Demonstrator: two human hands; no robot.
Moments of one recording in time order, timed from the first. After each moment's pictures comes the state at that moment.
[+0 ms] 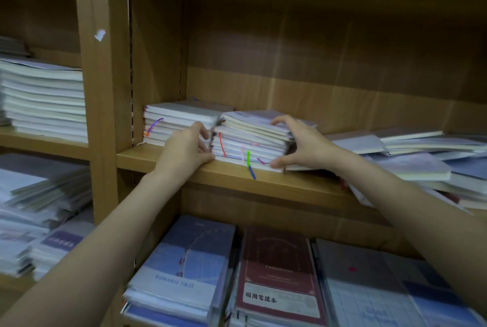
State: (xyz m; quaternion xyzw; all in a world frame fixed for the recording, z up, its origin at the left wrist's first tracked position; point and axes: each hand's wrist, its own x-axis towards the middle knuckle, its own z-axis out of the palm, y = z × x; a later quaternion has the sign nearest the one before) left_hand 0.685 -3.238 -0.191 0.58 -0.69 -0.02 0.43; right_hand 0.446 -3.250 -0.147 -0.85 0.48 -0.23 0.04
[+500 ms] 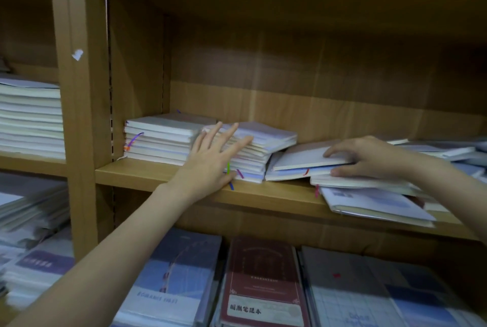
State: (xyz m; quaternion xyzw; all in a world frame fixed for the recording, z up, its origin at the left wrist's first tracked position) left_hand 0.632 -3.248 -0.194 0.45 -0.81 0.23 0.29; right_hand 0.331 -3.211 -0.113 -0.80 0.59 -0.05 -0.12
